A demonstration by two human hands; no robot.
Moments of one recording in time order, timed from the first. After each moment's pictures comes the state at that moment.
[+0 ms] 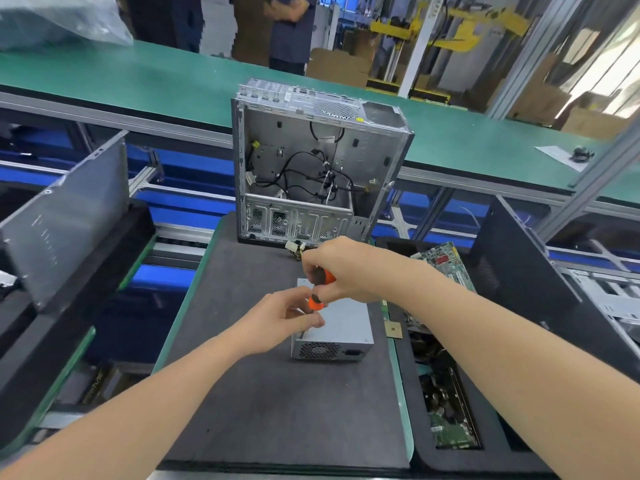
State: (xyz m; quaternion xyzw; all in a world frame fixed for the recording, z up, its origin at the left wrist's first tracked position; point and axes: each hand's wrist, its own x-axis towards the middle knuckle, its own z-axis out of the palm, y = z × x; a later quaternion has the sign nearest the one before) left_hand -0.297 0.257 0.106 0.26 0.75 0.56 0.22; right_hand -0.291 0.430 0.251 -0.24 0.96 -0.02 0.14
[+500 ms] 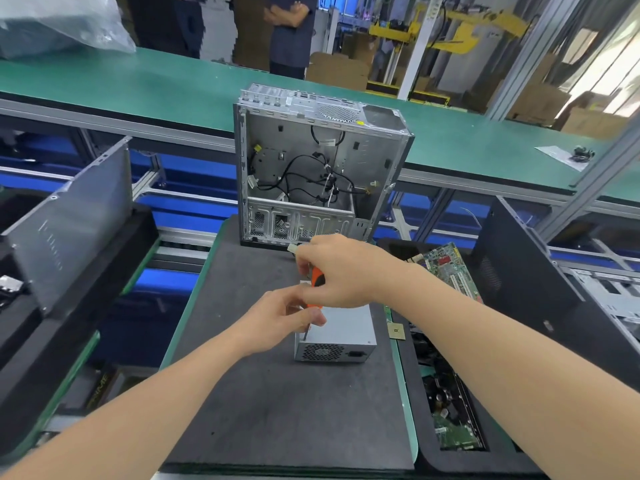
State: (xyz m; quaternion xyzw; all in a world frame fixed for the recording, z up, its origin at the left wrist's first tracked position) left_hand -0.303 0.253 0.101 0.25 0.73 0.59 0.22; right_hand -0.282 0.416 0.252 -0.23 0.97 -0.03 0.06
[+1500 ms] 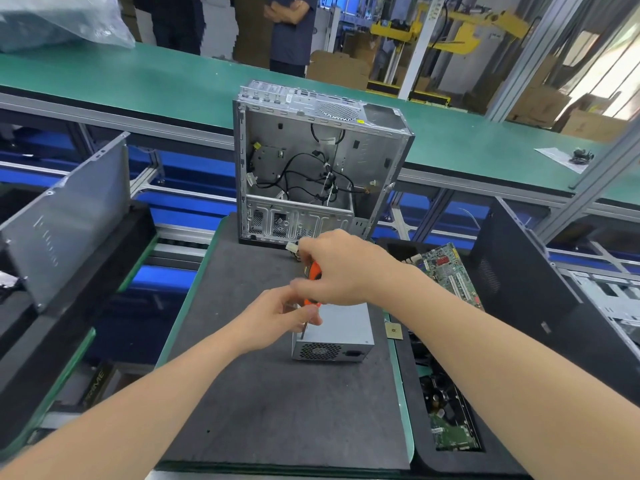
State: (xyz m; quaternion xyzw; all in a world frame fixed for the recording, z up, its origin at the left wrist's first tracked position) left_hand -0.307 0.255 0.092 0.25 0.72 0.61 0.23; right_hand -0.281 0.413 0.253 -0.18 0.98 -0.04 0.04
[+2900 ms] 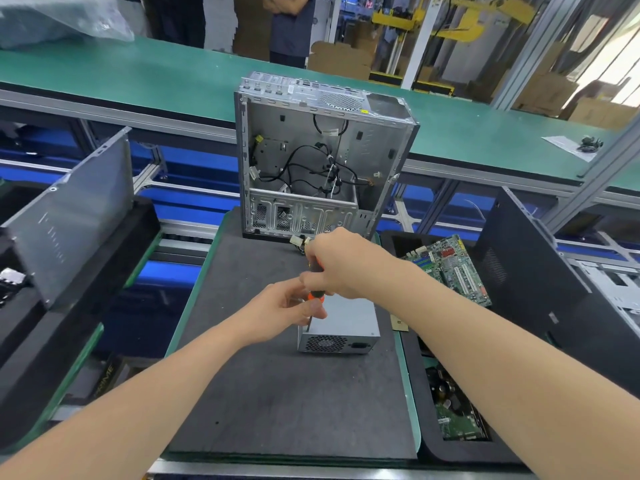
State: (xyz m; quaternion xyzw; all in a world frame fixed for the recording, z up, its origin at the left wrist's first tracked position) left_hand -0.304 0.250 0.099 0.28 0.70 0.61 0.24; right_hand -0.288 0.405 0.244 -0.13 0.99 -0.03 0.09
